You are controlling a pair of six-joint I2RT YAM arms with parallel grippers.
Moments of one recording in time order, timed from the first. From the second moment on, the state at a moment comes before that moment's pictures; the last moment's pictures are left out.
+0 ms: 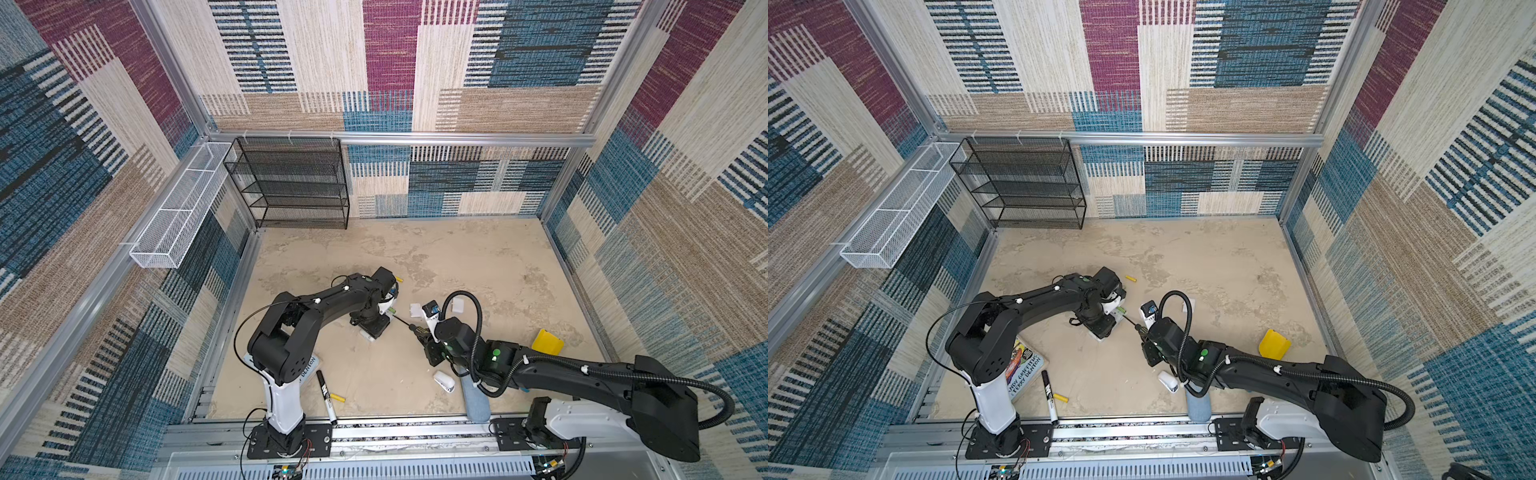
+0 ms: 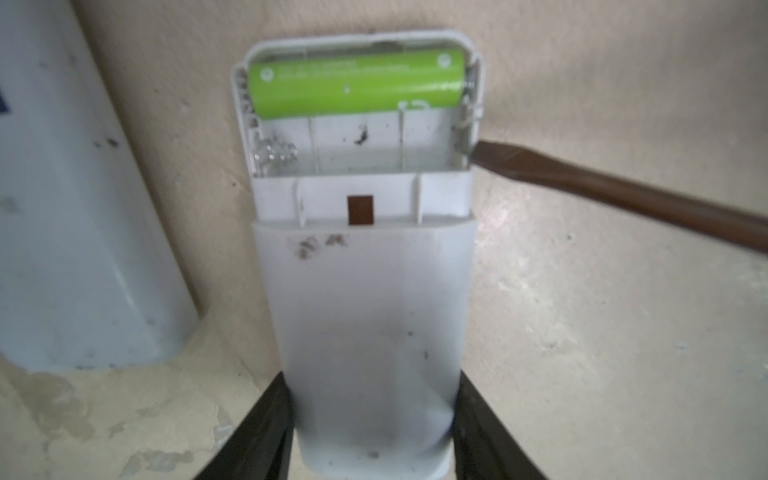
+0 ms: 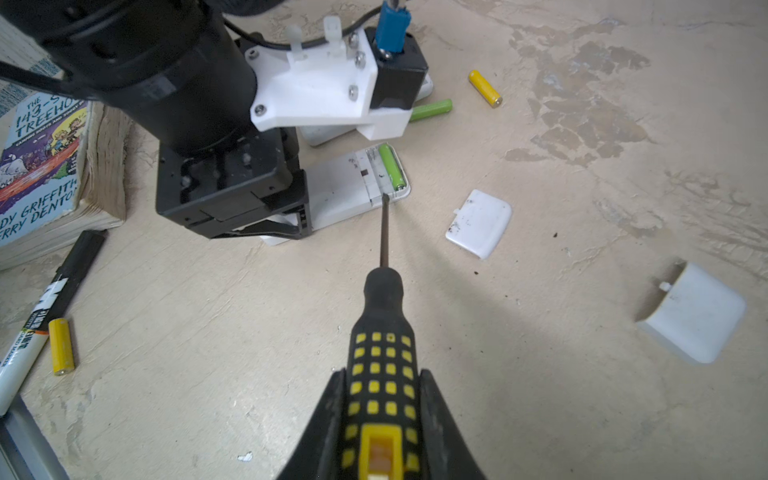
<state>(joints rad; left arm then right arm) -0.62 1.87 1.23 -0.83 -0.02 0.10 1.00 1.22 0.59 -0.07 0.25 0.35</state>
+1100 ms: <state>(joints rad) -0.63 1.87 1.22 -0.83 -0.03 0.11 1.02 1.30 0.57 0.03 0.28 0.33</state>
